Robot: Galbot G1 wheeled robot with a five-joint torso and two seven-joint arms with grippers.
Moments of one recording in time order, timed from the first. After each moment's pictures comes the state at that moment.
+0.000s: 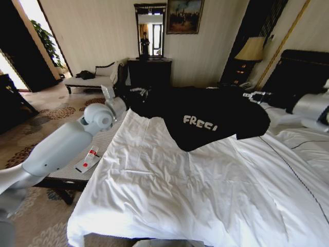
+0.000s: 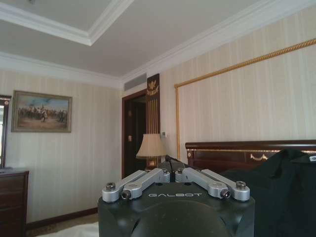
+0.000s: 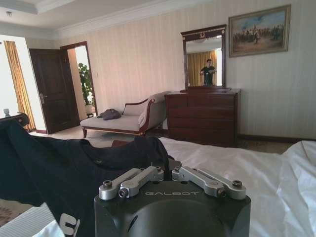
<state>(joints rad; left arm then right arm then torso) -0.04 -0.73 0.32 -1.82 -1.31 0.20 -0.01 -1.33 0.05 1.16 1.90 1.71 -0.49 -0.05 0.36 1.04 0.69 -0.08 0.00</state>
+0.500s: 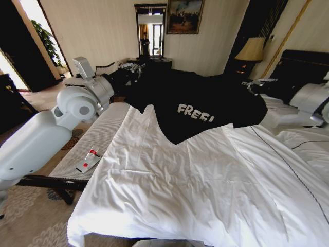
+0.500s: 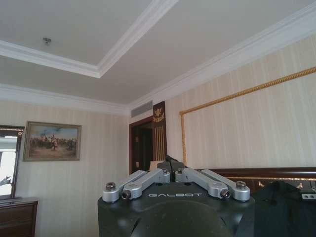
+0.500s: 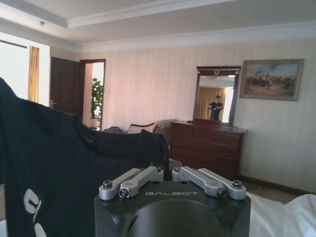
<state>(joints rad) -0.03 -0.61 0.18 -1.96 -1.39 0.21 -0.06 -1.36 0.05 1.15 2.02 1.58 -0.33 -0.04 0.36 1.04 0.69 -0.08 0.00</state>
